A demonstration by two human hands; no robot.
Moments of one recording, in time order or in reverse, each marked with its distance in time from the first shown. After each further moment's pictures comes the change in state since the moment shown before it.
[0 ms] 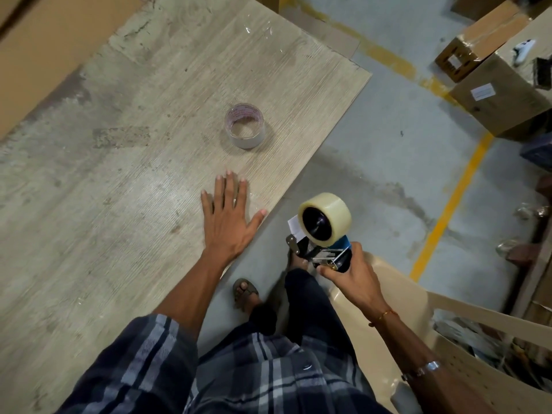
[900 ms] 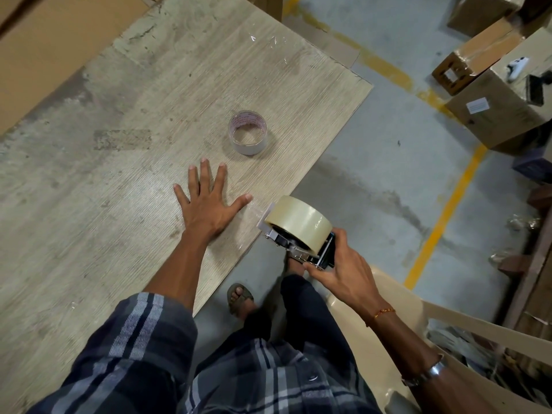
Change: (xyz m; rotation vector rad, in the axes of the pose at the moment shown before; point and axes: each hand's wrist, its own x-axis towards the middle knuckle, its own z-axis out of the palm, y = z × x) left_hand 0.039 -0.036 -0.029 -0.125 -0.149 -0.204; right_hand 0.003 -0.046 -0.011 -0.225 0.015 -0.356
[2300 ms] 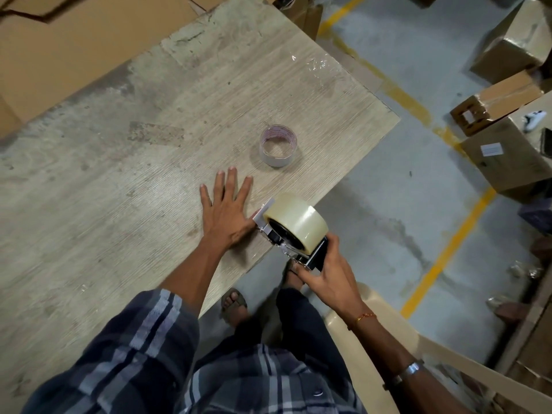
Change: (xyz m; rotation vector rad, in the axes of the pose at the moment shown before) left_hand -0.003 -0.011 0.011 0.056 0.088 0.084; right_hand 0.030 -0.034 0.024 0.093 -0.012 -0.049
